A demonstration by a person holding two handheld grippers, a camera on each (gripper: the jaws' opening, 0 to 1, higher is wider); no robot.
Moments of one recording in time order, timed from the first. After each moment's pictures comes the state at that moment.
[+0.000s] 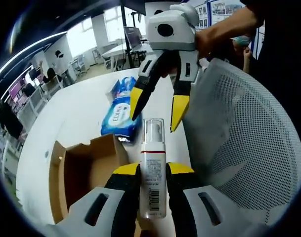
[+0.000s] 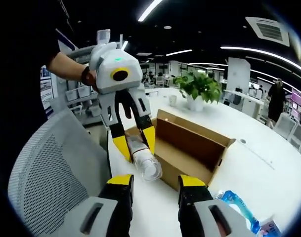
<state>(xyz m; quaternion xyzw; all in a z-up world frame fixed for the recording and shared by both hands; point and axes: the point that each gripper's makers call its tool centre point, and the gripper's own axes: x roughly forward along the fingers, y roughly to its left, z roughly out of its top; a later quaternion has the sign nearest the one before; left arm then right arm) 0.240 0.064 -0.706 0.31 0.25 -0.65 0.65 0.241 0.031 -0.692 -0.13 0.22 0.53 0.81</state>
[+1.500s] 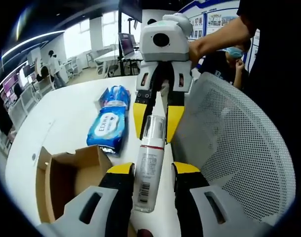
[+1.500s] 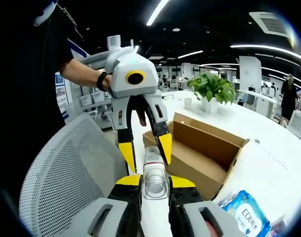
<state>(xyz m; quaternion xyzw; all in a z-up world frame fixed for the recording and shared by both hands) 0.219 0.048 -0.697 0.25 0.26 -0.69 0.64 0.218 0.027 -0.685 -0.10 0.22 0.58 0.78</state>
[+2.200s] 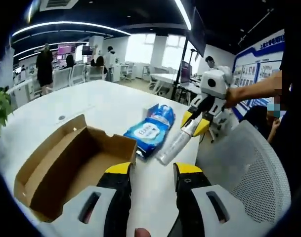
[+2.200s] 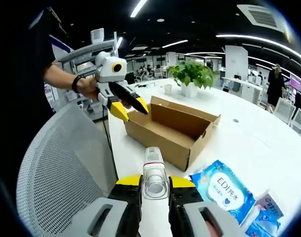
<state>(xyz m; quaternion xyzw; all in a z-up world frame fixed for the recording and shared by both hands) 0.265 0.078 -0.686 0.03 0.27 -0.51 0.82 0.232 -0.058 -0.708 -0.11 0.28 0.51 0.80</state>
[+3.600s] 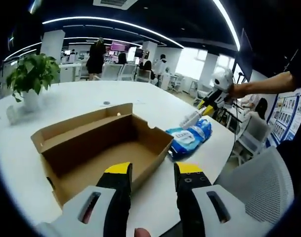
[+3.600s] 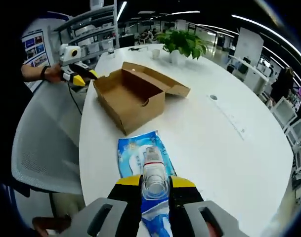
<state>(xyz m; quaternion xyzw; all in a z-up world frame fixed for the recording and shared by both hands) 0.273 0.123 -0.701 -0.04 0.27 -0.35 0.90 0.361 -0.170 -0.708 -0.28 0.38 0.50 0.73</state>
